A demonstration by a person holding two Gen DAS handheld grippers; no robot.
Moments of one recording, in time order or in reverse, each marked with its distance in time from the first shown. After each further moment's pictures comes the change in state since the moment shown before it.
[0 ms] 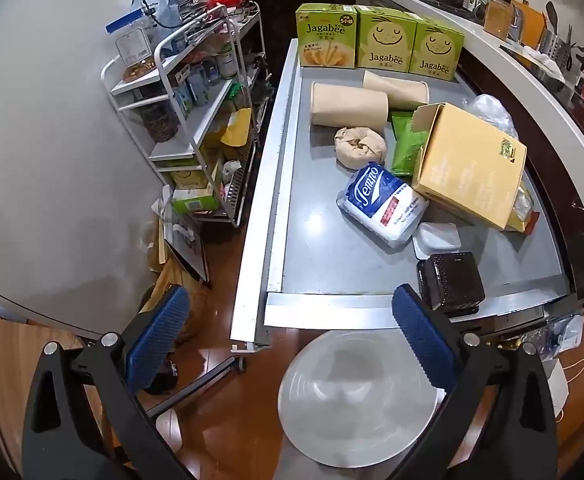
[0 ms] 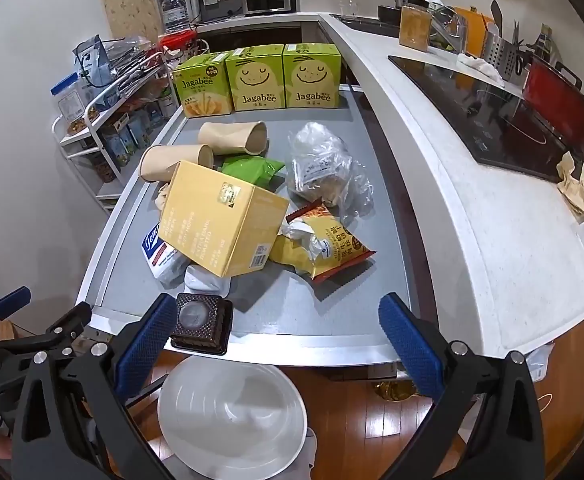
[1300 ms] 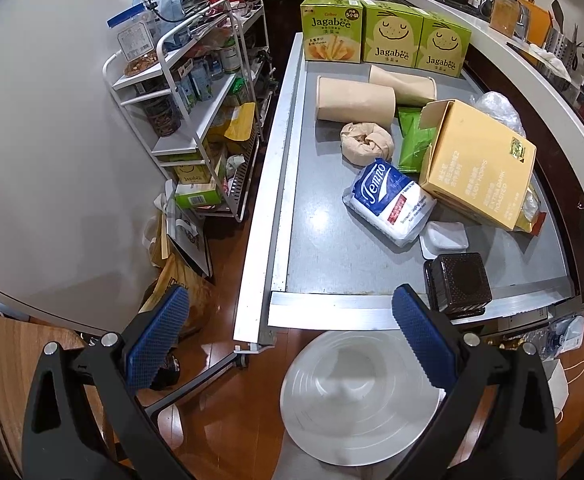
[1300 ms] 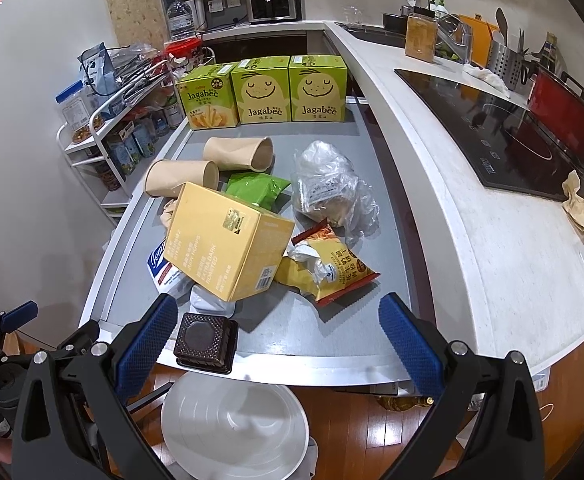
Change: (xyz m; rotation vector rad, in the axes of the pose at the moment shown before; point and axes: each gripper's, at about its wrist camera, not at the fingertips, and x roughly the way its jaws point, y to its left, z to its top) left arm 0.004 0.000 0.004 -0.009 0.025 0.008; right arm -0.007 -0.009 0.016 -0.013 -0.027 0.020
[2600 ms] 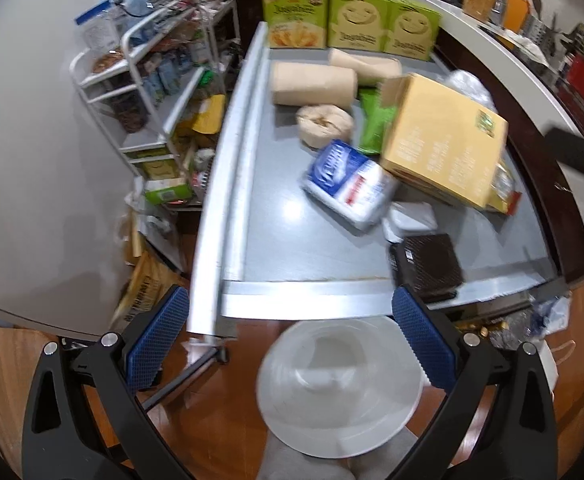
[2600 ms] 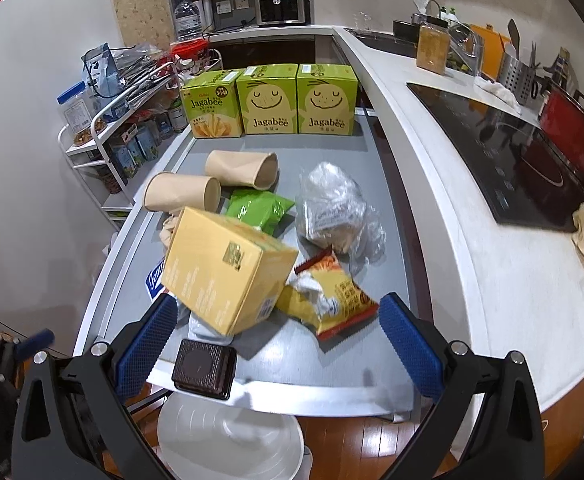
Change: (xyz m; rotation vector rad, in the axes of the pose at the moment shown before) left arm 0.006 -0.022 -0.006 0.055 0.039 -0.104; right arm 0.010 0.000 0.025 -0.039 -0.012 0.006
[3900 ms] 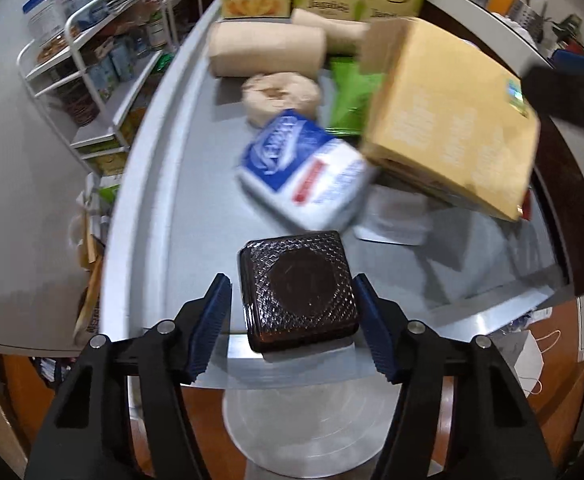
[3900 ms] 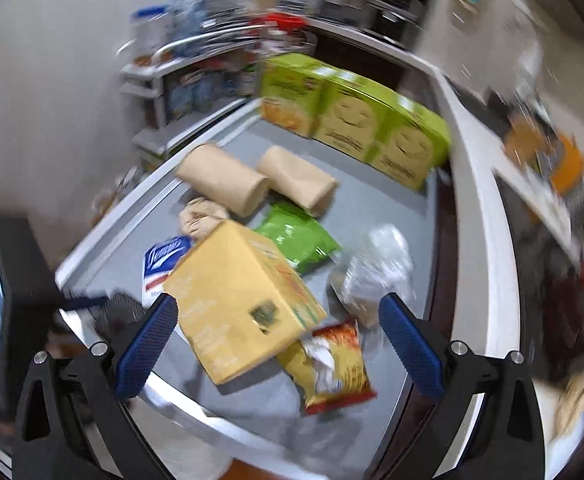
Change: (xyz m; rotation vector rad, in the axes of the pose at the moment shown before) left arm 0.070 -0.003 0.027 0.018 0.056 -0.102; right arm 0.043 0.052 0.029 -0.497 0.037 0.030
